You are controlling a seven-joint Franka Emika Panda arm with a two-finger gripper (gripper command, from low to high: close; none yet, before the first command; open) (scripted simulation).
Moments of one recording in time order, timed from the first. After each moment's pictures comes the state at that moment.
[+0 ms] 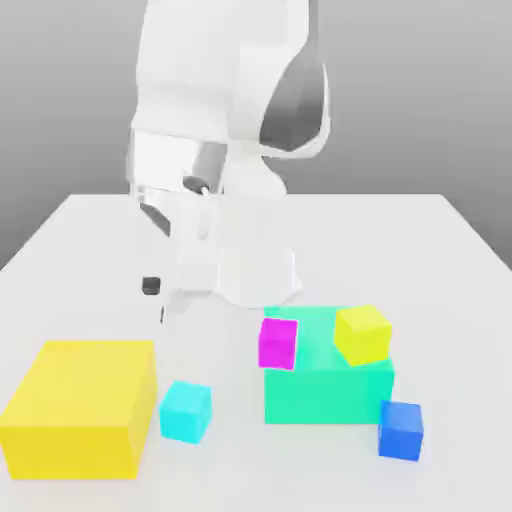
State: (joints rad) arm -0.49 -0.20 0.29 -2.67 -0.09 2.68 2.00
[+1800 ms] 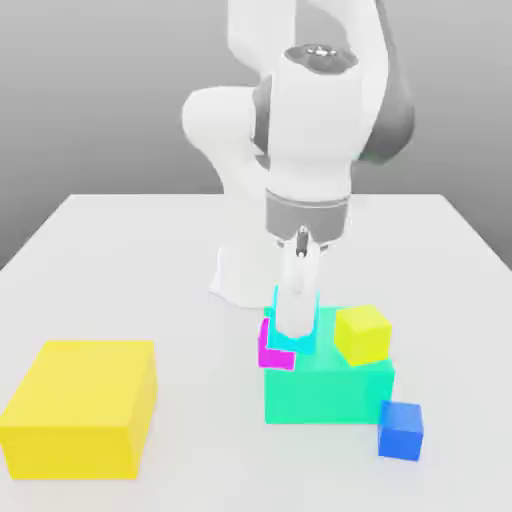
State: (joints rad) arm -0.12 -0.38 0.38 -2.75 0.16 2.39 2.58
